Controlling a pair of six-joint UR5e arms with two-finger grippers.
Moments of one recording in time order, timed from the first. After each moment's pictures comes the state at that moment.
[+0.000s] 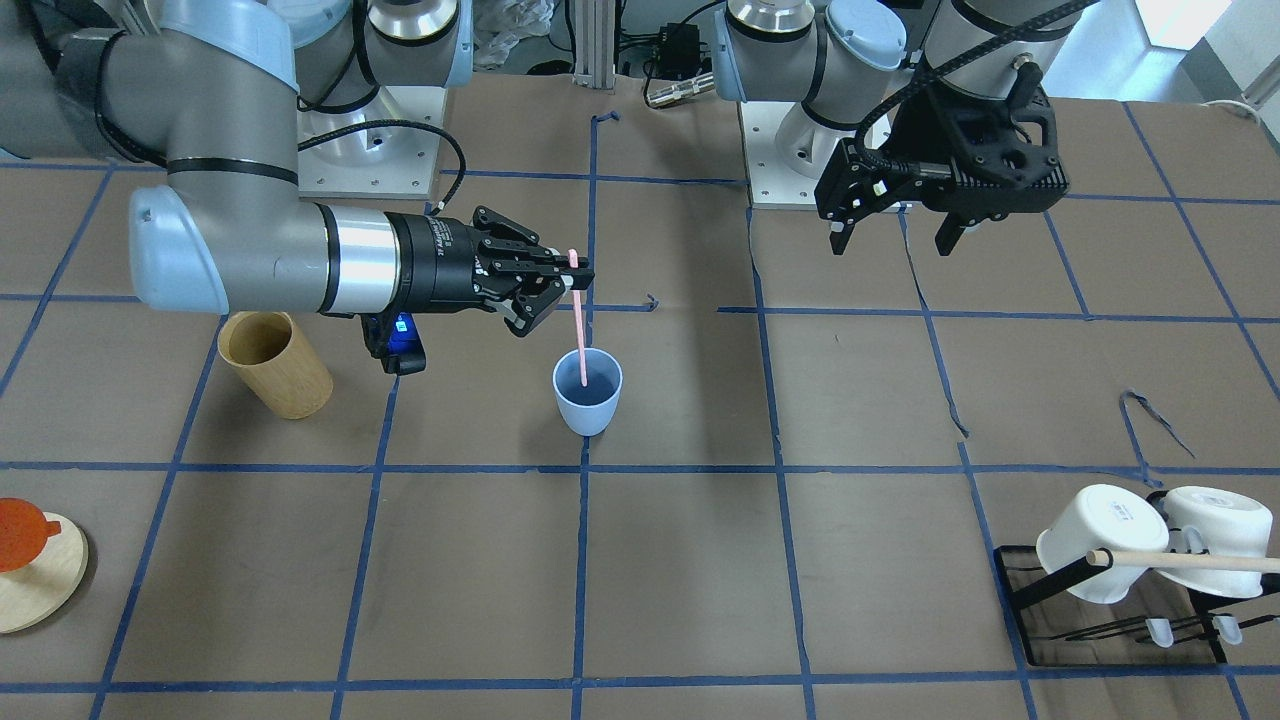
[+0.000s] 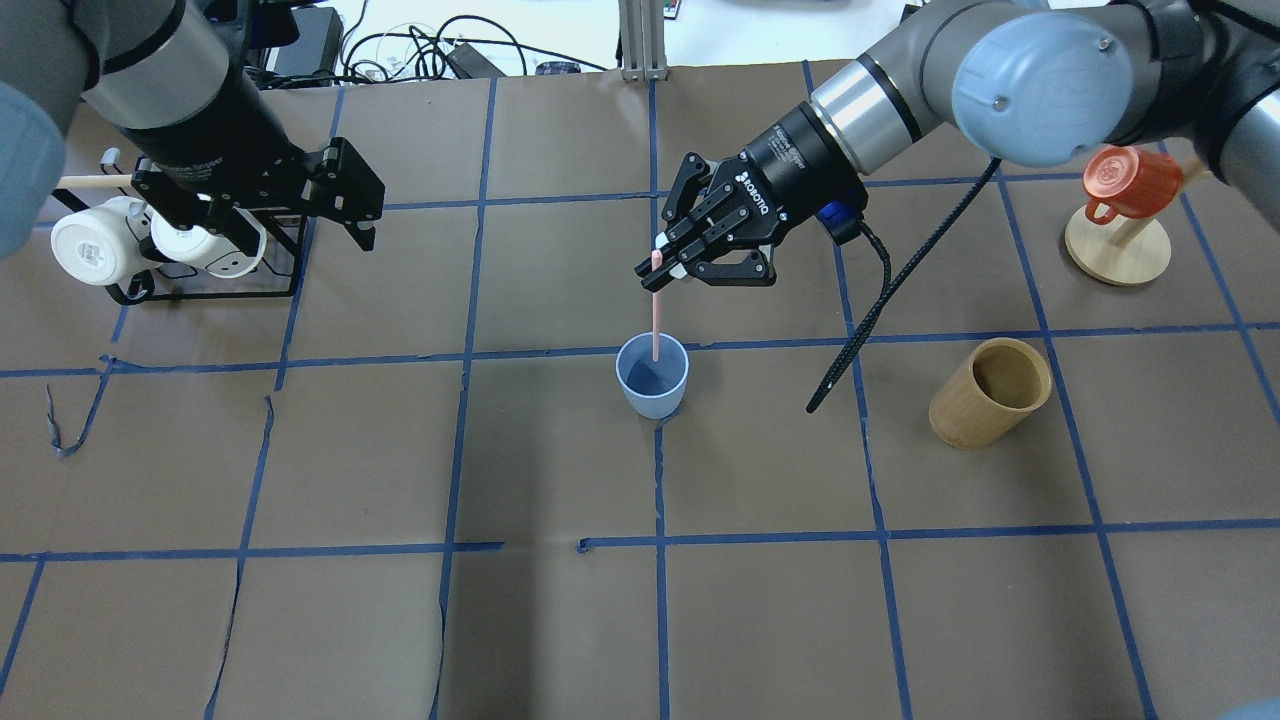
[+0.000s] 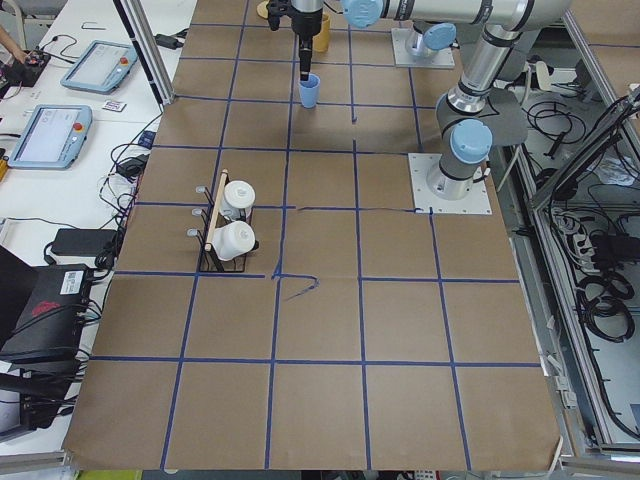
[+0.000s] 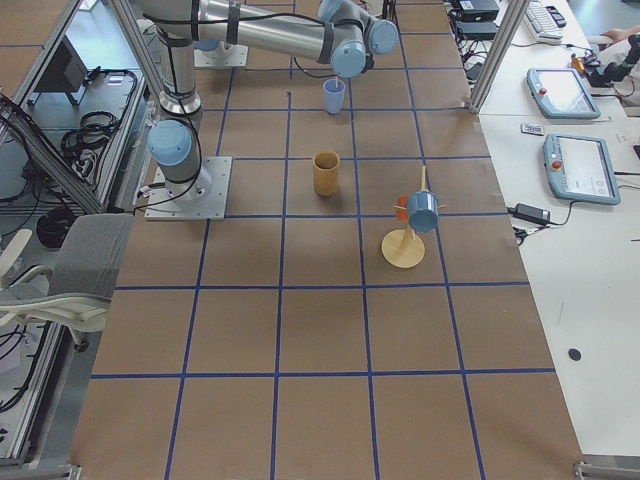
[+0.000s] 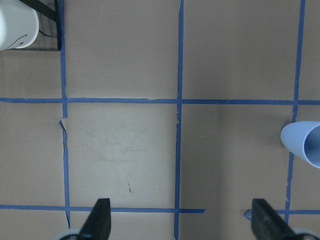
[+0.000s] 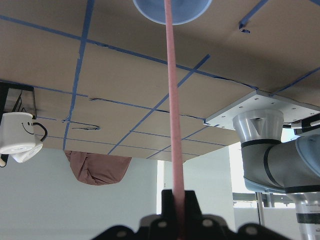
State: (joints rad) left arm -1.55 -1.52 -1.58 -1.56 1.58 0.01; right arm 1.60 -1.32 1.57 -1.26 -0.62 0.87
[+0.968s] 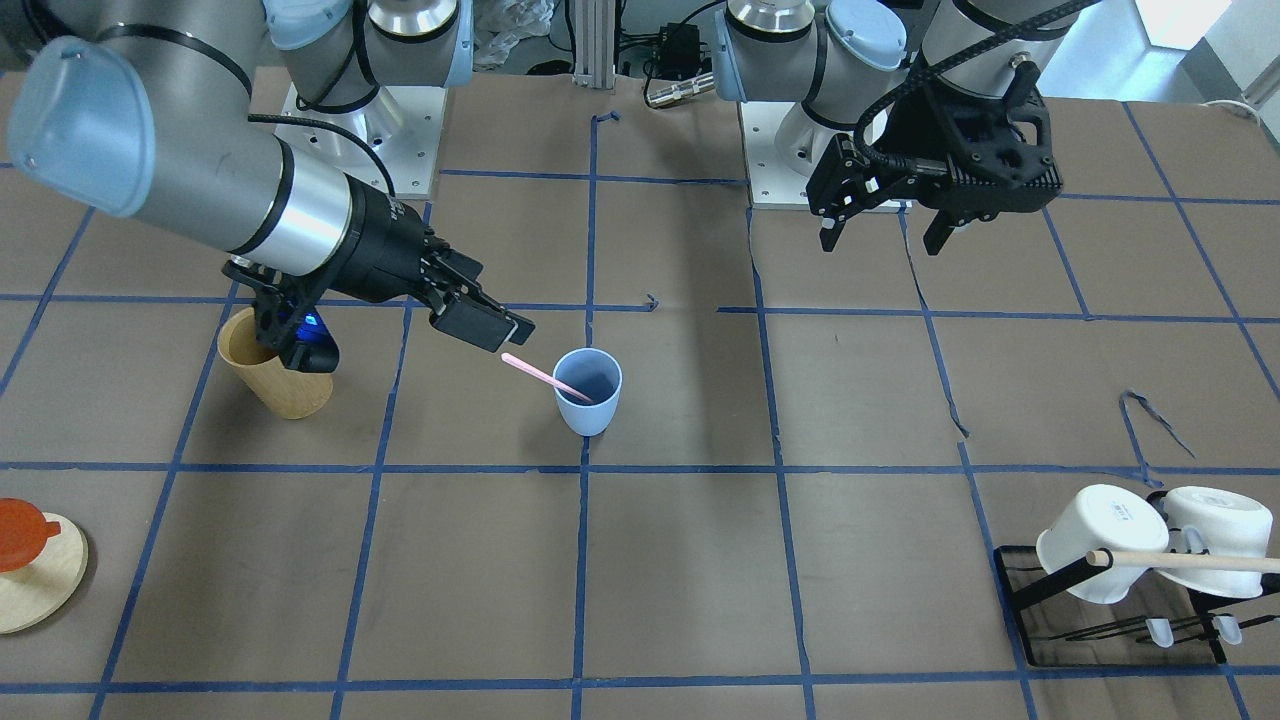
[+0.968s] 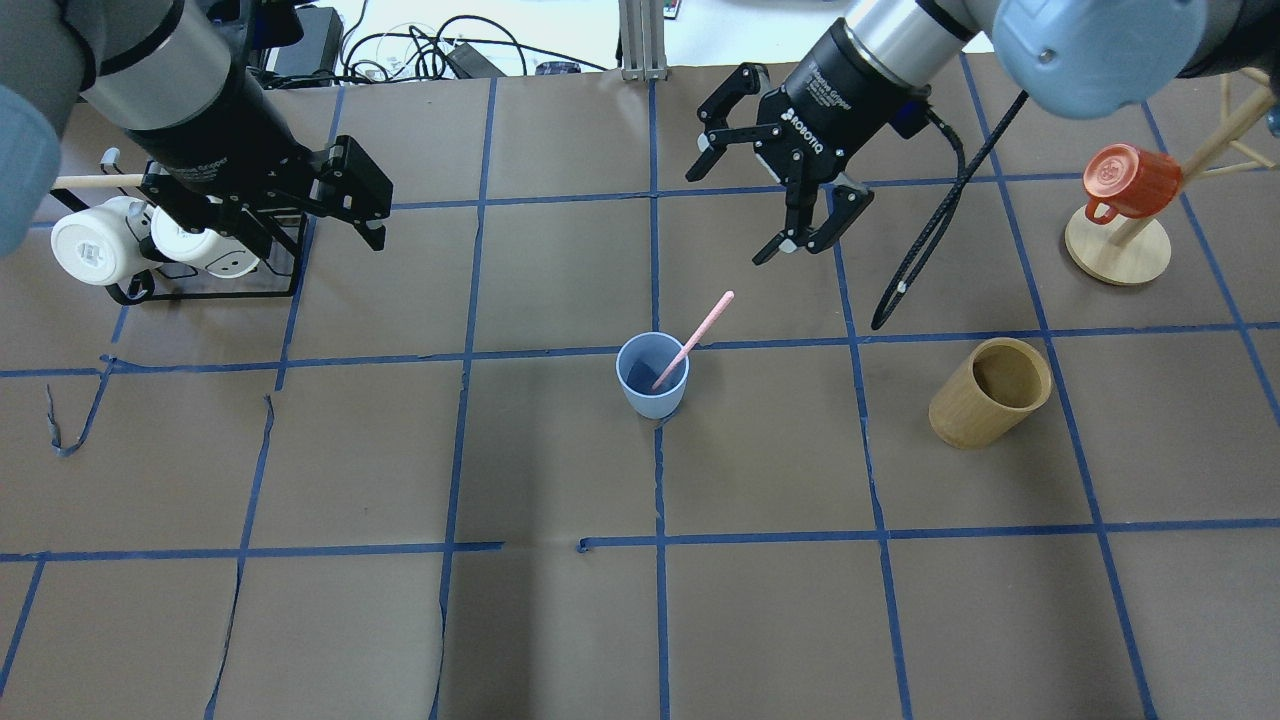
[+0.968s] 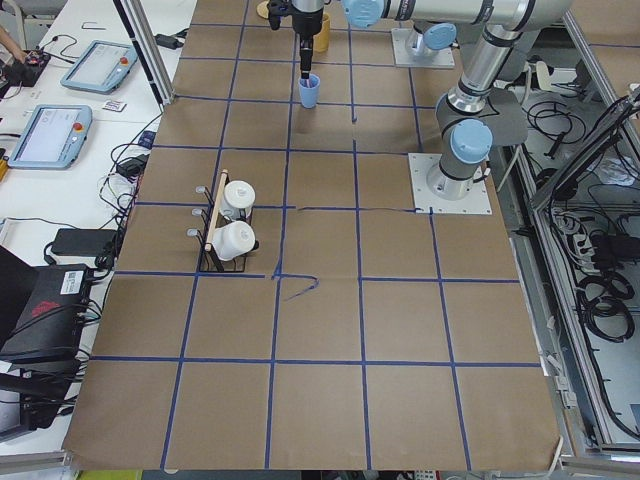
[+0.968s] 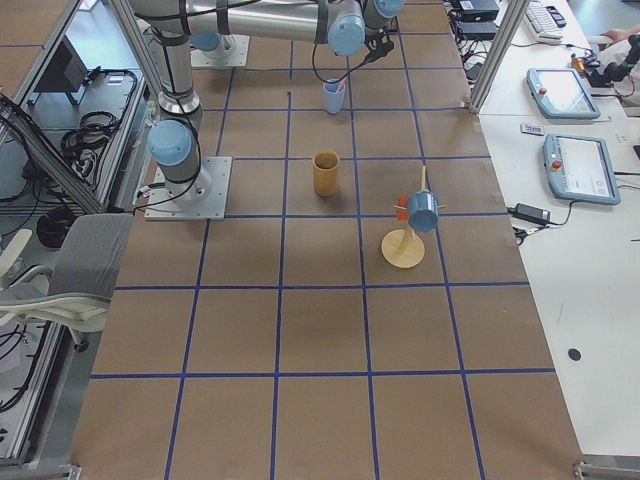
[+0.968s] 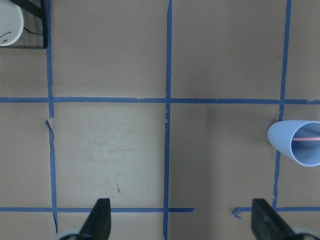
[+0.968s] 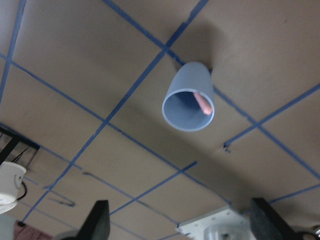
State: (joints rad) left arm -1.54 -1.52 -1.58 -1.58 1.54 0.01; right arm 1.60 -1.36 1.44 -1.46 -1.04 0.79
